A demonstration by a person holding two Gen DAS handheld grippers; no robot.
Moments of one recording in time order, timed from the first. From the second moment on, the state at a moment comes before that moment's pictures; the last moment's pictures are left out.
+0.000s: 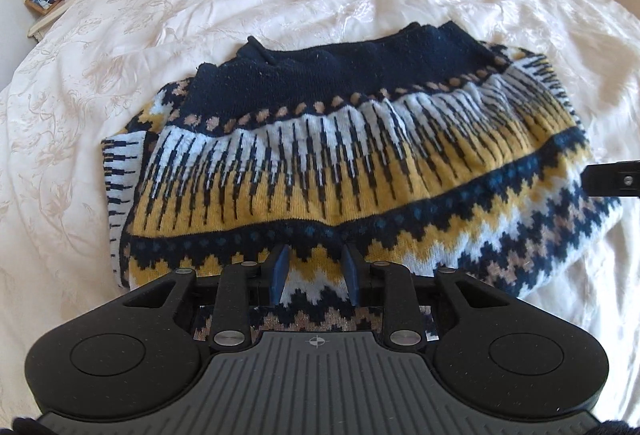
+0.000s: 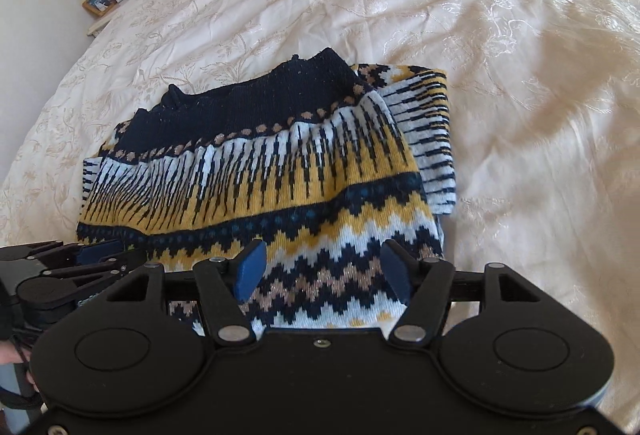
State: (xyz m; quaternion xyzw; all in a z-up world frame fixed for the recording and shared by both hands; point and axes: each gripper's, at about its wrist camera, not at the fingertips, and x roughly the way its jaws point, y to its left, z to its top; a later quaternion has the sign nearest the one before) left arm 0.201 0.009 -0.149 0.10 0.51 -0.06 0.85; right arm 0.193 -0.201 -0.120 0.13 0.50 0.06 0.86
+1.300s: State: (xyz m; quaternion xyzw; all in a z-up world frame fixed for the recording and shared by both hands) left arm 0.221 0.013 -0.162 0.08 0.57 -0.05 0.81; right arm 0.146 -0.219 -0.146 0.18 0.54 0.01 0.82
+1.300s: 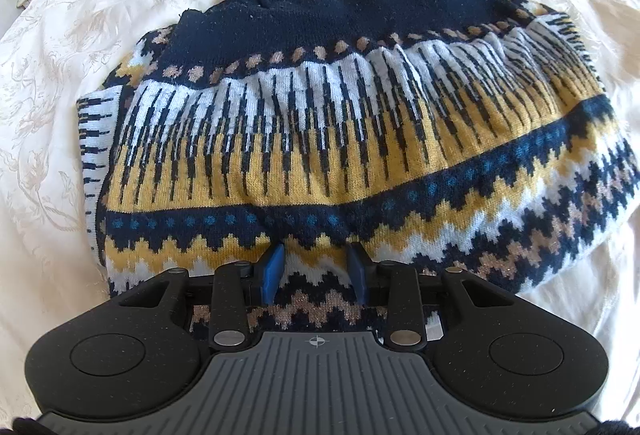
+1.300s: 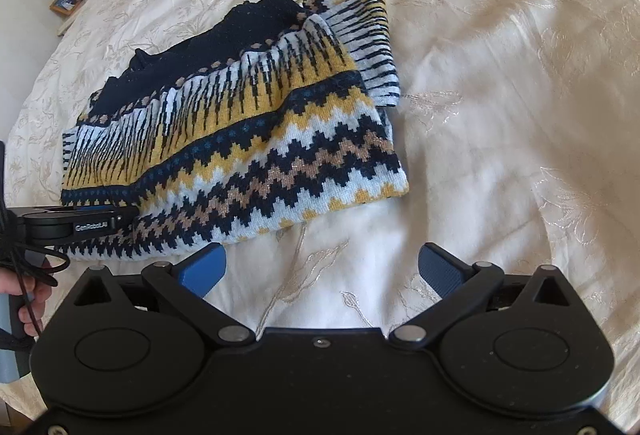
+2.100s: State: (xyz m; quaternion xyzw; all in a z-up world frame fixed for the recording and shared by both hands) left arm 0.296 -0.010 -0.159 0.04 0.59 0.01 0.81; right arm 0.222 -0.271 -0.167 0.21 0.55 0.03 0.80
